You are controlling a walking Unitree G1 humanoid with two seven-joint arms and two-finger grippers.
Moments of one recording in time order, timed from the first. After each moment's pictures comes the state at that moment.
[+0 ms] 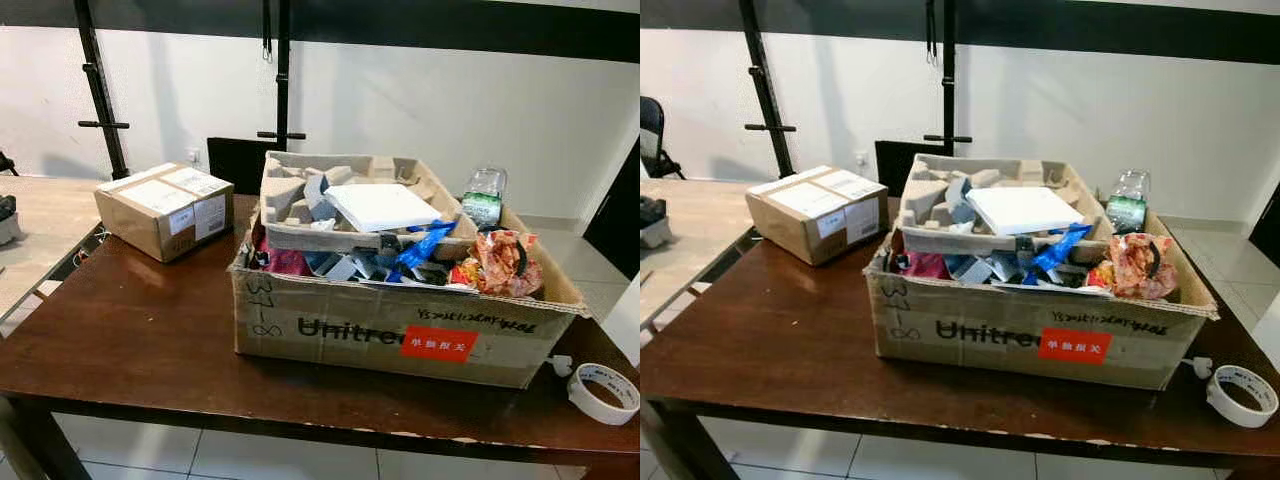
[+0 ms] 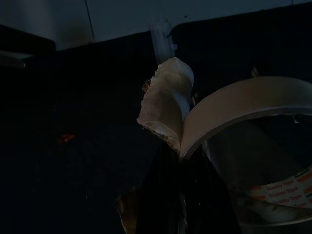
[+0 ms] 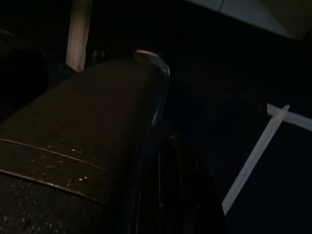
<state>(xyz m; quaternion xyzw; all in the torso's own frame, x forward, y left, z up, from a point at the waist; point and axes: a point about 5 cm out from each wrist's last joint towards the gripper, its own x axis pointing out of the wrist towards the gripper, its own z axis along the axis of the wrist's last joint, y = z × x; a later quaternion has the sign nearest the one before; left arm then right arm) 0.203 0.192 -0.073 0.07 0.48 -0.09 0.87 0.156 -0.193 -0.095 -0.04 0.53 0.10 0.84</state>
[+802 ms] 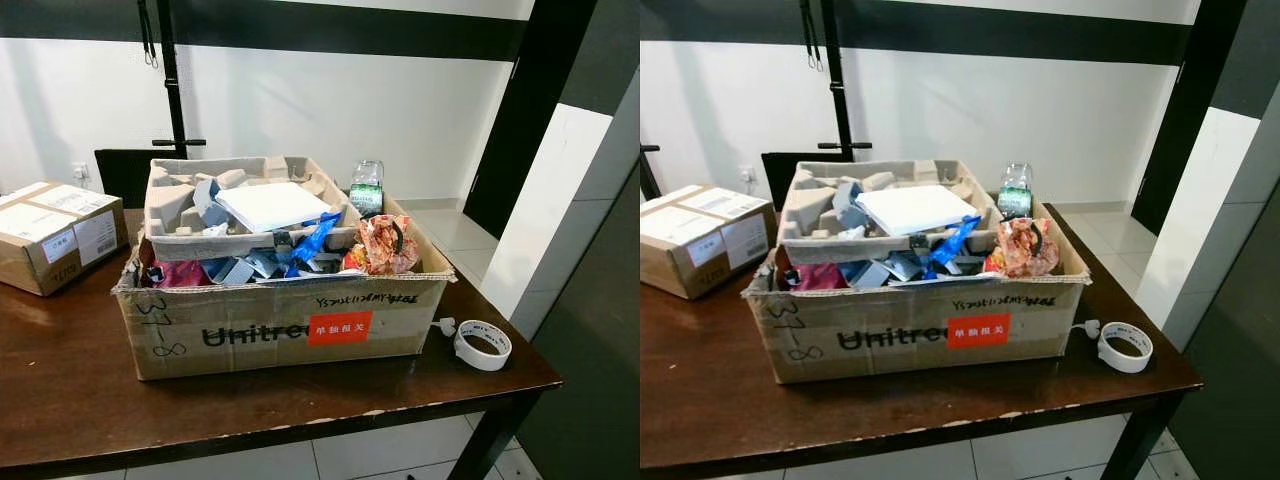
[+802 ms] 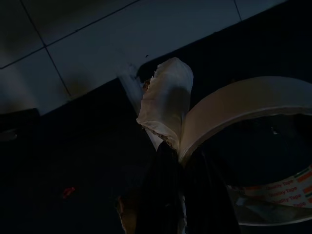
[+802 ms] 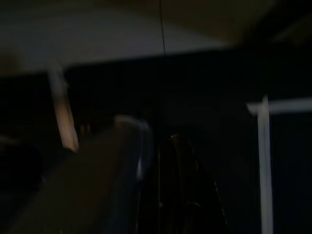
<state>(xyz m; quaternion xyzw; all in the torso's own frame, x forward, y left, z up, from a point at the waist) 0.211 0.185 -0.069 0.07 0.46 -0.08 0.88 0.206 -0.186 -0.071 0.03 0.43 0.05 0.90</state>
